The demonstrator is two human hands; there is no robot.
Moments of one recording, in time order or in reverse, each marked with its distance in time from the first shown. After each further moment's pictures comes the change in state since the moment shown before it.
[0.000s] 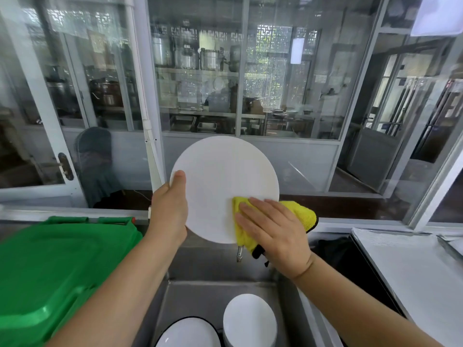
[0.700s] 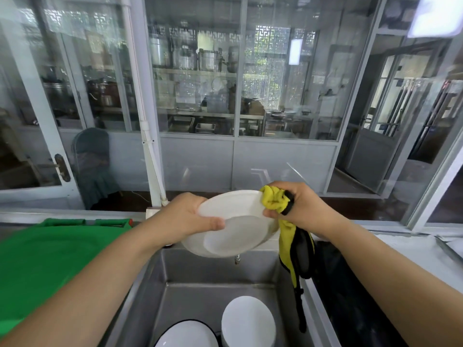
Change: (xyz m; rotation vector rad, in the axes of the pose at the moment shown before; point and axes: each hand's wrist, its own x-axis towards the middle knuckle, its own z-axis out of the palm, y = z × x) left_hand -0.001 0.013 -0.015 0.809 -0.773 0.254; right_hand 0.036 0.056 -0.036 1.030 -0.409 0.834
